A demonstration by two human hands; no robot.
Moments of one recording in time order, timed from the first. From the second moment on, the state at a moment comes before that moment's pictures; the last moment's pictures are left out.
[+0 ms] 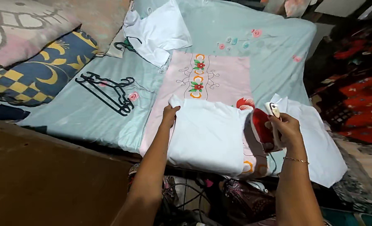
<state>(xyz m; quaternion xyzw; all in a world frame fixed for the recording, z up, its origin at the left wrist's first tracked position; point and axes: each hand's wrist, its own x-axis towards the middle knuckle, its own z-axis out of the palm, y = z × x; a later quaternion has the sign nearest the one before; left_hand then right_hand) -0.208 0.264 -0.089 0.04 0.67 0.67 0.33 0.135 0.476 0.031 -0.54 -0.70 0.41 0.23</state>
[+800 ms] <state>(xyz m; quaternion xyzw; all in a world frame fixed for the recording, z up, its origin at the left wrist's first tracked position) -0.214 0.239 -0.102 0.07 0.54 0.78 0.30 -0.027 0.462 -0.034 -0.38 -0.77 0.50 0.07</state>
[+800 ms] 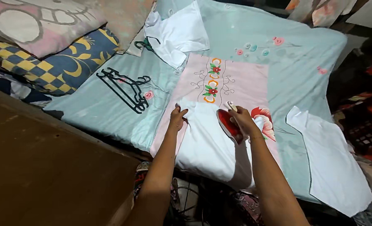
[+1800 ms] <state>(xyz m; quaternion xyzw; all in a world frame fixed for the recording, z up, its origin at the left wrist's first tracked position) -0.205 0.216 -0.099 0.14 0.81 0.56 0.11 -0.112 0.430 -0.044 -0.35 -0.81 0.46 0.08</state>
